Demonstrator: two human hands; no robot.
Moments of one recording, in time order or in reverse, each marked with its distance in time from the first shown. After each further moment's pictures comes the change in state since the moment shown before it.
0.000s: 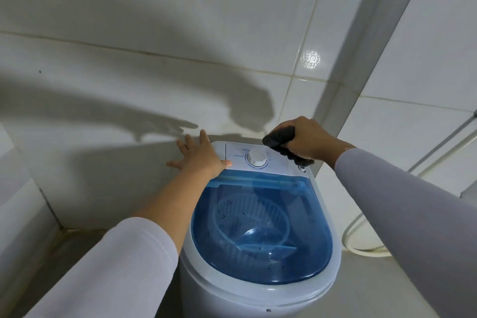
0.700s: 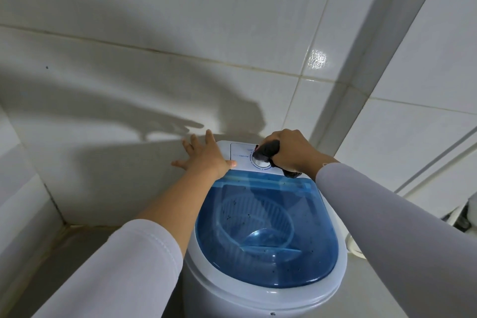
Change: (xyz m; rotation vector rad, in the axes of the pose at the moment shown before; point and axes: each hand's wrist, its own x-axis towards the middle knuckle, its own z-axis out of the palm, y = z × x) left_hand 0.001 -0.001 0.002 -0.008 -0.015 0.000; right_hand 0.002 -0.016 0.036 -0.139 -0.018 -0.067
